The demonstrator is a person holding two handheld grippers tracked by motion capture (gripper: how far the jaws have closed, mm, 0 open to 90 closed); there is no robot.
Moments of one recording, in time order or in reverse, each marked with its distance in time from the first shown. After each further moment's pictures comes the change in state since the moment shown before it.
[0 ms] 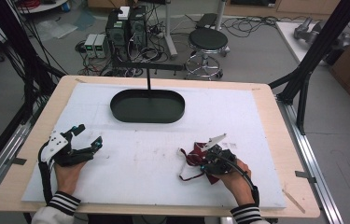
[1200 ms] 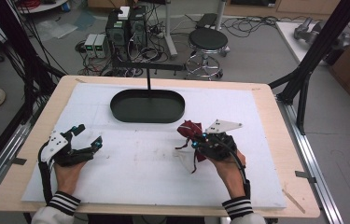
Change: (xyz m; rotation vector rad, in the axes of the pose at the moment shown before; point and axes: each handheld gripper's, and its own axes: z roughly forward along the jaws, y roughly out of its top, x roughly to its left) left arm 0.000 0.000 0.000 -0.001 0.001 -0.003; right arm 0.003 0.035 -0.041 -0.439 -0.044 0.097
